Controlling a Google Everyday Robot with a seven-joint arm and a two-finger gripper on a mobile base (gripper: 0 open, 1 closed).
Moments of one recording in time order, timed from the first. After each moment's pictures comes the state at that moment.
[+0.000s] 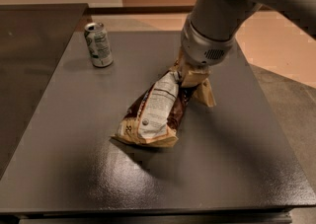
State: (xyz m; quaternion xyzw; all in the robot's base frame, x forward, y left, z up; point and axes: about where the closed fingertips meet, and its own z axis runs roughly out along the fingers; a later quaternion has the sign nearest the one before) arm 0.497 -0.066 0.908 -0.76 0.64 -0.01 0.15
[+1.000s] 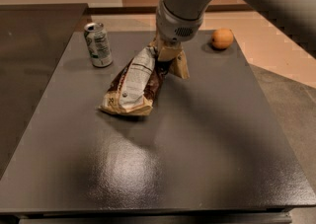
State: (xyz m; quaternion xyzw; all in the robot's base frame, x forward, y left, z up) arm 0.569 -0.015 0.927 -0.75 0.63 -0.04 0.21
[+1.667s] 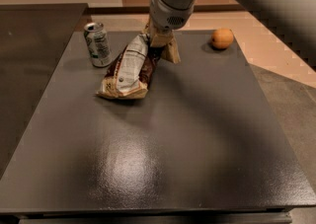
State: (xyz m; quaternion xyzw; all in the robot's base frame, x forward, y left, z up) arm 0.619 0.002 0.934 -0.75 0.61 -0.05 0.24
